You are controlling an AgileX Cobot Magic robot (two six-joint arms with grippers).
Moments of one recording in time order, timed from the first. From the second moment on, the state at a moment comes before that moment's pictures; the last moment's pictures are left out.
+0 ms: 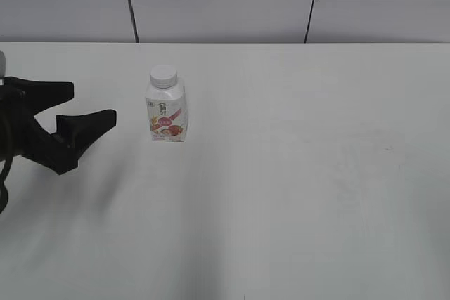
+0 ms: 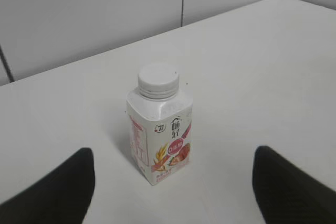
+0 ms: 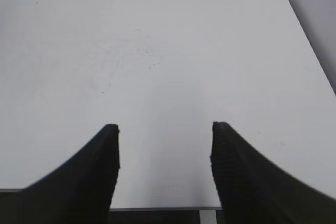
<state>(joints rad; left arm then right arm) -0.09 1.49 -0.34 0.80 -0.89 -0.35 -0.05 -0.01 -0.52 0.09 1.10 -0.17</state>
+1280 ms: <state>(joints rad) 0.05 2.23 -1.17 1.60 -1.19 -0.75 -0.05 -0.01 -0.52 0.09 1.10 -0.17</state>
